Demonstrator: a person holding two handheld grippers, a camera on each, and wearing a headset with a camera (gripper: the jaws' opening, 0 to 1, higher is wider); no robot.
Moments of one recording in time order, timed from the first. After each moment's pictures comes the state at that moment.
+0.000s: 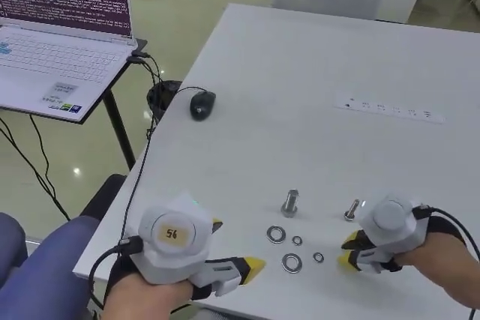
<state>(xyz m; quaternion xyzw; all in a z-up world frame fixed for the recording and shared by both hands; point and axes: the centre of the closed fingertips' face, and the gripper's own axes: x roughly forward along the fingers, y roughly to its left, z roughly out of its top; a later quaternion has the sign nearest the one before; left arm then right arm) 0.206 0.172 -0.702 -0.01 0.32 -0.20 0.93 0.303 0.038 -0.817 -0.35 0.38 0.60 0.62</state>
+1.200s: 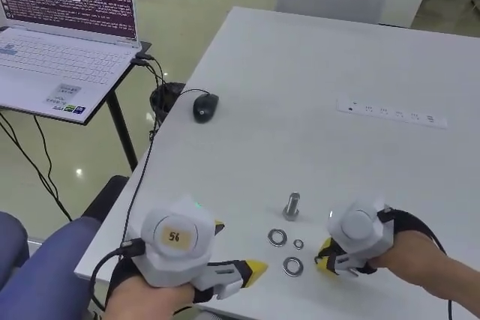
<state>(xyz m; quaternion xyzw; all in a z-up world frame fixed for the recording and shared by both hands) 0.207 0.170 -0.701 -0.01 0.32 -0.20 0.93 0.290 0.060 -0.824 -0.41 0.35 0.63 0.56</state>
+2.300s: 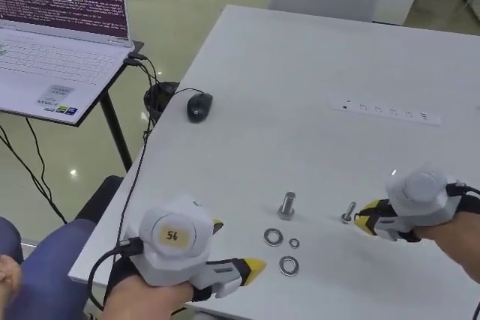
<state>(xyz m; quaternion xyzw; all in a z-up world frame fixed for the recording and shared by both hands) 0.212 0.165 -0.700 -0.01 0.32 -0.21 0.93 0.382 0.010 -0.752 -0.32 0.33 0.52 0.72</state>
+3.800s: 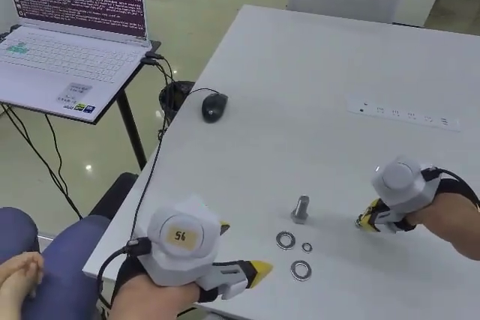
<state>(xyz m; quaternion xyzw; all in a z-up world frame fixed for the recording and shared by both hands) 0.209 0.177 -0.703 -0.01 0.32 -0.19 0.93 0.399 0.025 -0.802 -0.39 0.38 0.53 0.64</state>
